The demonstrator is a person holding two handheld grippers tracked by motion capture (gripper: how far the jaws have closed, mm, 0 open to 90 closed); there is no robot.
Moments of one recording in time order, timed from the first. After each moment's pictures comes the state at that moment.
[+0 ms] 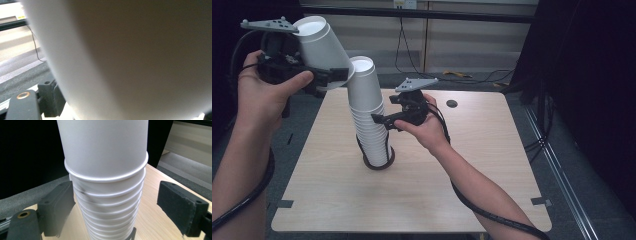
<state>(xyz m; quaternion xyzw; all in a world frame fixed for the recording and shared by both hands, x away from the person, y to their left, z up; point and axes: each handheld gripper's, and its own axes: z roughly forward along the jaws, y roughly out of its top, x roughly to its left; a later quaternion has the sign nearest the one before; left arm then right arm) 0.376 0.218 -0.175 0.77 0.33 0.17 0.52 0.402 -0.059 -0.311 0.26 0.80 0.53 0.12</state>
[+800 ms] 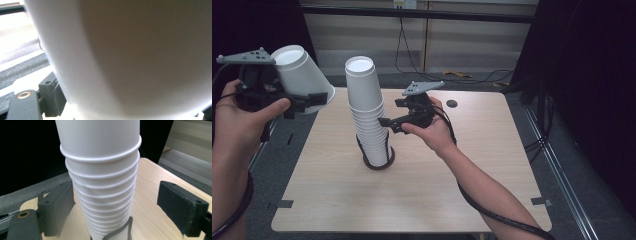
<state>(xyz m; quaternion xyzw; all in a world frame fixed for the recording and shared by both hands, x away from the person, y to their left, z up) 0.357 0.262 -0.223 0.78 0.35 0.16 0.50 0.401 -0.075 -0.320 0.26 0.80 0.52 0.11</state>
